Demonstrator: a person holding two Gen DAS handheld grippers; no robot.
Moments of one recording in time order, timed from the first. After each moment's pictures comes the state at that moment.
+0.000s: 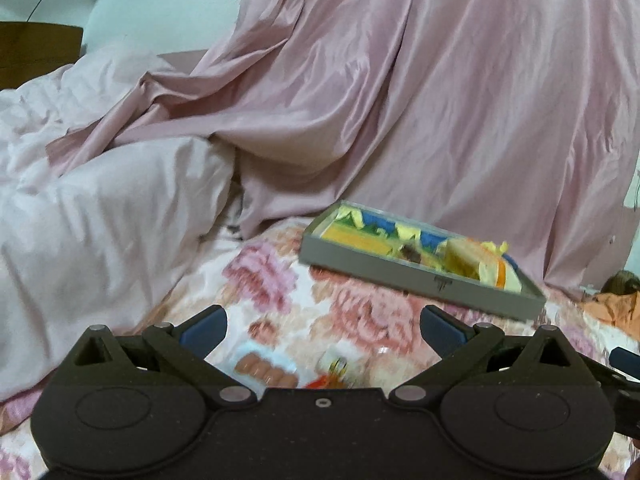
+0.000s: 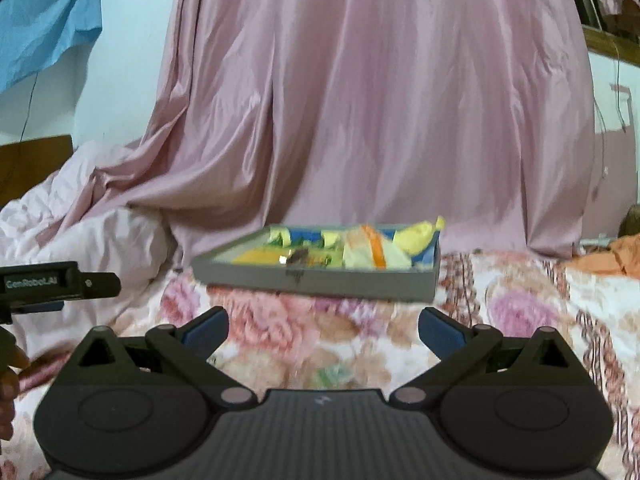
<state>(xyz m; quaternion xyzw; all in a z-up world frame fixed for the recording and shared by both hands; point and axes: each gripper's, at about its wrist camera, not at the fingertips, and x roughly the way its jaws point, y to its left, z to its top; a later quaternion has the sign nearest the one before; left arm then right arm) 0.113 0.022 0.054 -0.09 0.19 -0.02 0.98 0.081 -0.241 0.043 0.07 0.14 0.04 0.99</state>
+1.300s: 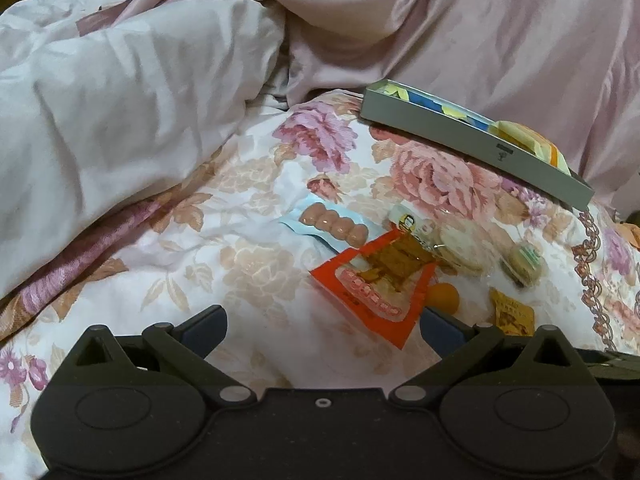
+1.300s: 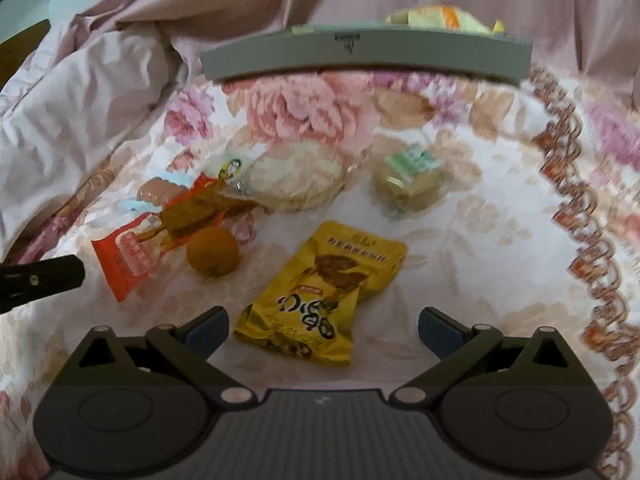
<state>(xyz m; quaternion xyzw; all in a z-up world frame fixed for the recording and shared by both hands) 0.104 0.062 -0.016 -0.09 0.34 0.00 0.94 0.133 -0.174 -0.049 0.08 0.39 0.07 0.91</state>
